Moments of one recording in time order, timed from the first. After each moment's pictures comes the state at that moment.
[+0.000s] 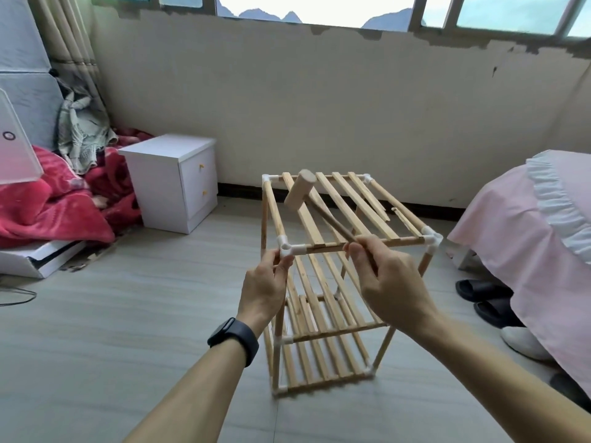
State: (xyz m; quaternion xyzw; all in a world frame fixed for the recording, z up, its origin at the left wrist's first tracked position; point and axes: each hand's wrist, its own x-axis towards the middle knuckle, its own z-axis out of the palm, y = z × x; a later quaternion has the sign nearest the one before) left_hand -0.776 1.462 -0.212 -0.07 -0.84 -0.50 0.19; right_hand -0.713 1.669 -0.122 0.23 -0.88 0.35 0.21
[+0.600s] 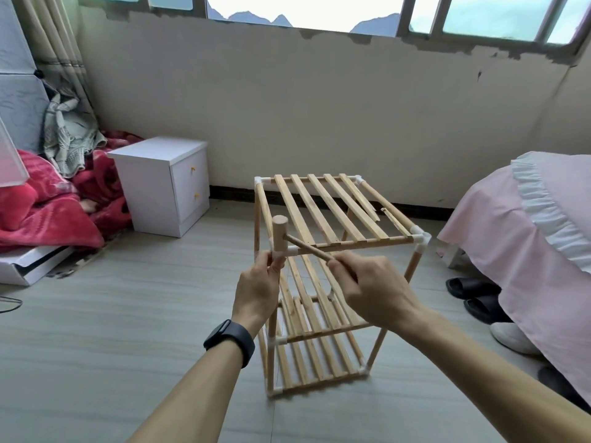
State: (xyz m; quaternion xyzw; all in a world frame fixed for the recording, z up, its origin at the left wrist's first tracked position) left_hand -0.781 1.459 -0.216 -0.06 -0.86 -0.46 0.22; right_hand -0.713 1.659 -0.125 0.24 -0.92 0.27 0.18
